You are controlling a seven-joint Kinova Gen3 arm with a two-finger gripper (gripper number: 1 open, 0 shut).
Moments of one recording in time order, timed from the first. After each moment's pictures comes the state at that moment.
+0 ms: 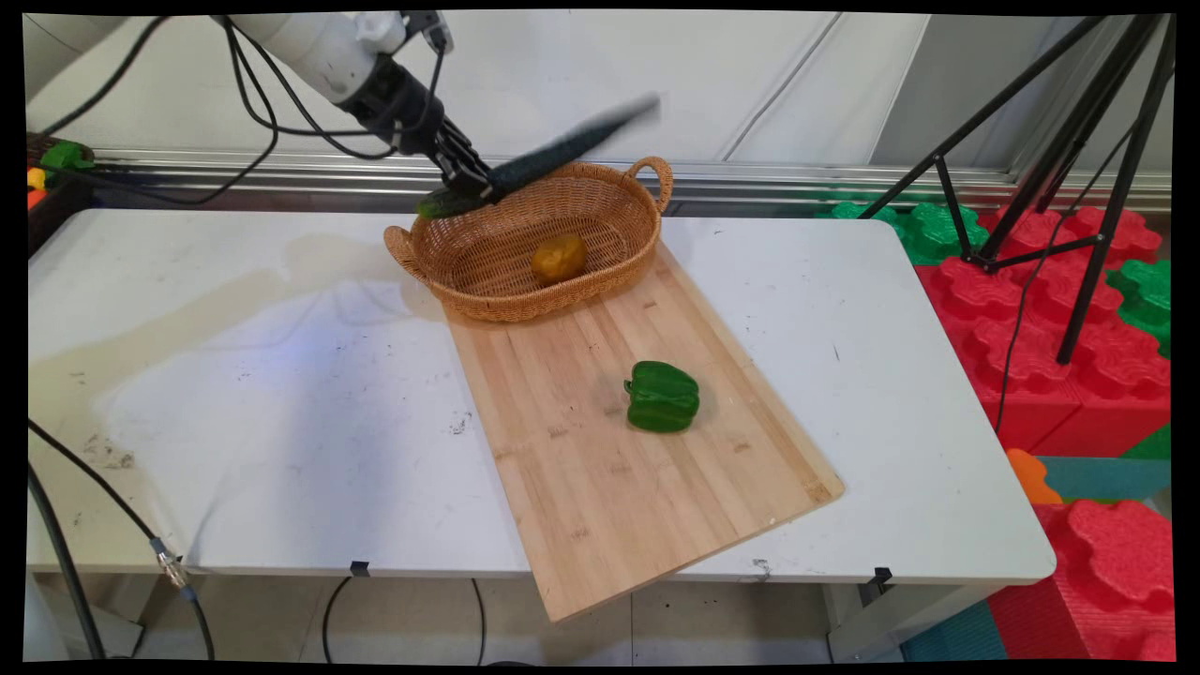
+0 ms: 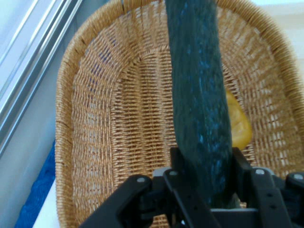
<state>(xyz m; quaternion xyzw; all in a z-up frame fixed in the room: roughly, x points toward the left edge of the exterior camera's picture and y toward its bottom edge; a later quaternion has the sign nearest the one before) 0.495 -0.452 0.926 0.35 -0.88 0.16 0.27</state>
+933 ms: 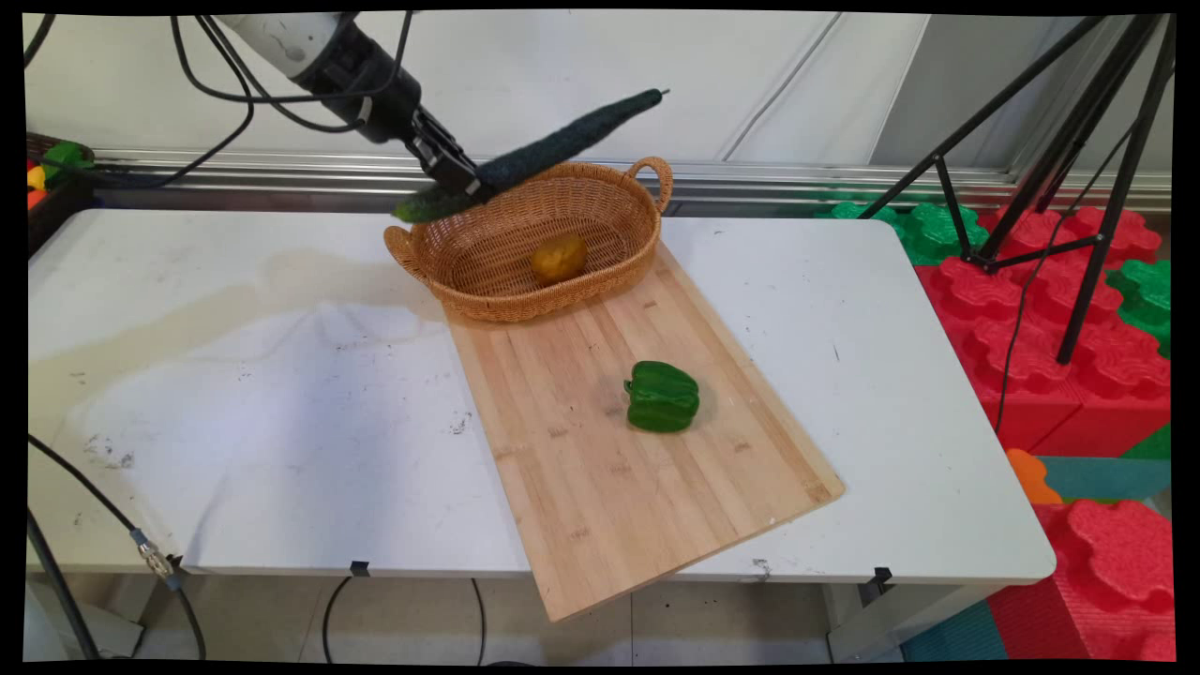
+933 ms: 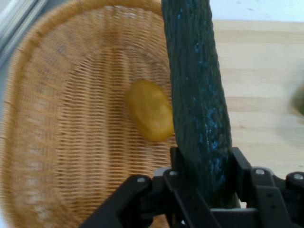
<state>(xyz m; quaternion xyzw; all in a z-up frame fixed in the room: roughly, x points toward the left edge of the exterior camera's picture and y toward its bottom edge) 0.476 -0.402 0.972 0.39 -0.87 0.11 0.29</state>
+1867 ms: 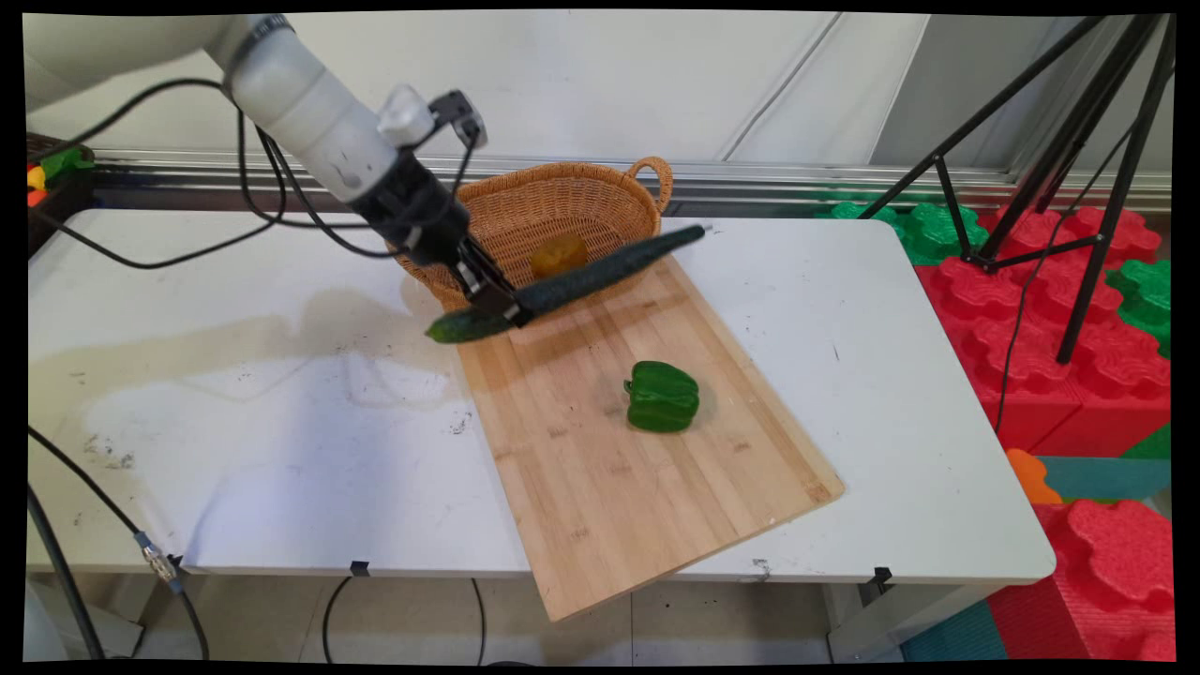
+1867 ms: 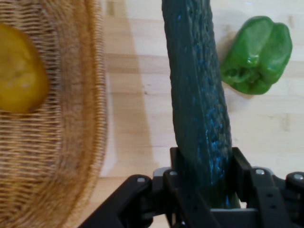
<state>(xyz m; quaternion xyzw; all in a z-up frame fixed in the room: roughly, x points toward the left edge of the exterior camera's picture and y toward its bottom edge) 0.402 -0.362 0.897 0.39 -0.88 0.02 0.28</state>
